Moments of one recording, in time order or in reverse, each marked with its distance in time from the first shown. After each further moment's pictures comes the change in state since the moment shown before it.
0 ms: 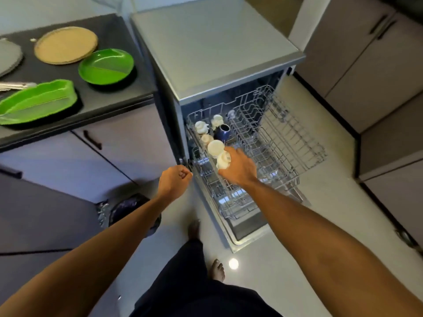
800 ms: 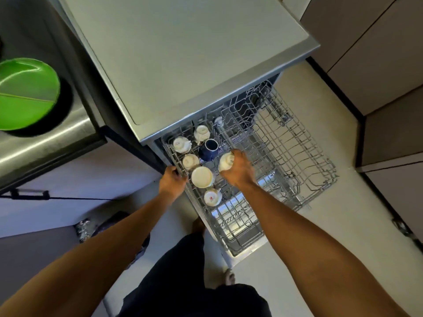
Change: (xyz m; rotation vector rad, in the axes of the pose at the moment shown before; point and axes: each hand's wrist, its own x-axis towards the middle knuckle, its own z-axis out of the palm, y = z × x) left_hand 0.223 0.032 0.079 -0.198 -0.176 -0.429; right_hand 0.199 0.071 0.014 0.238 -0.033 0.363
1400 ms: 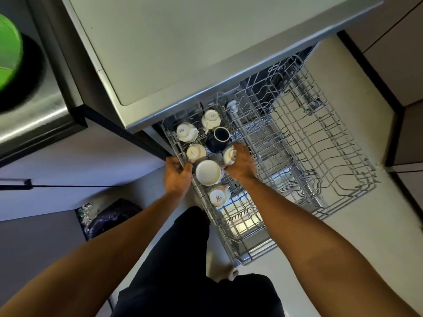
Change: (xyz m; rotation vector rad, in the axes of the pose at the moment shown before) left_hand 0.051 -0.034 0.054 -0.254 0.297 0.121; right_hand 0.073 0.039 0.078 -0.020 -0.089 -0.050
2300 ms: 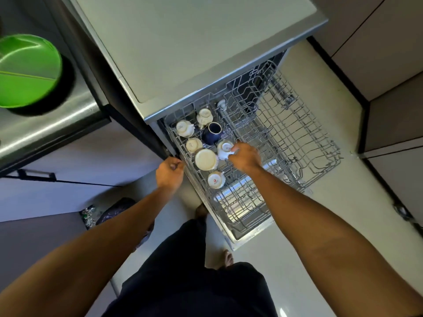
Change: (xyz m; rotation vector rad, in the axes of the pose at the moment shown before) left_hand -0.044 0.023 -0.074 0.219 -0.167 0.024; right_hand -0.085 -0.031 -0.069 -0.061 0.021 0.113
